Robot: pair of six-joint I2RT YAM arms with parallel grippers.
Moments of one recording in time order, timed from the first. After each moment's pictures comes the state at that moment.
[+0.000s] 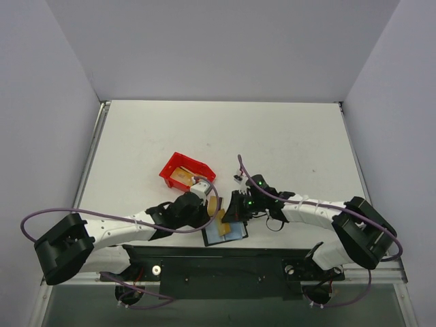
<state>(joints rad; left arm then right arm) -0.99 1.23 0.48 0.04 -0.12 -0.56 0.77 1.43 0.53 0.10 -0.45 0.78</state>
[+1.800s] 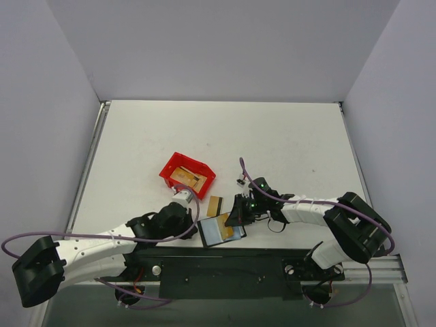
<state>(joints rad) -0.99 0.94 0.33 -0.15 -0.12 -0.75 0.73 1.47 0.47 0.17 -0.50 0.79</state>
